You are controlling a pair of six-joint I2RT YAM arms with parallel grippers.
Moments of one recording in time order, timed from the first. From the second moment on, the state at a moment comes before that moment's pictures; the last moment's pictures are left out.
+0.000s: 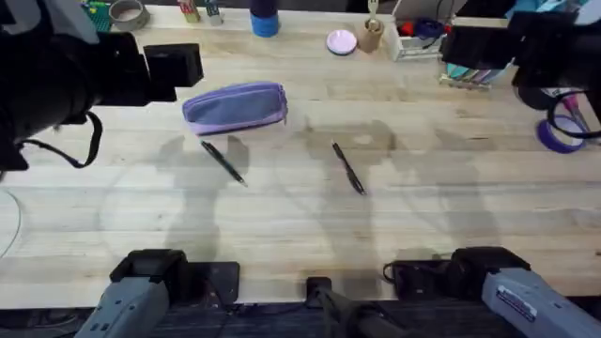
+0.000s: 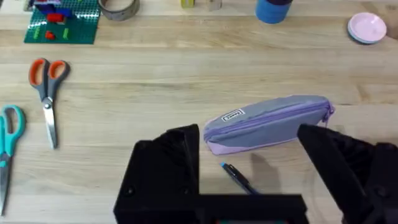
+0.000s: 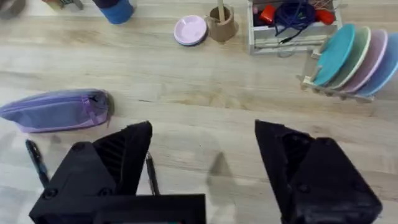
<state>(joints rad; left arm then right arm) 0.00 0.82 1.00 -0.79 -0.01 -0.02 0.00 0.93 1.11 -0.80 -0.18 0.05</state>
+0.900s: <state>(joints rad) 0.05 0.82 1.00 -0.93 0.04 0.49 0.00 0.93 1.11 -0.80 -0.18 0.05</state>
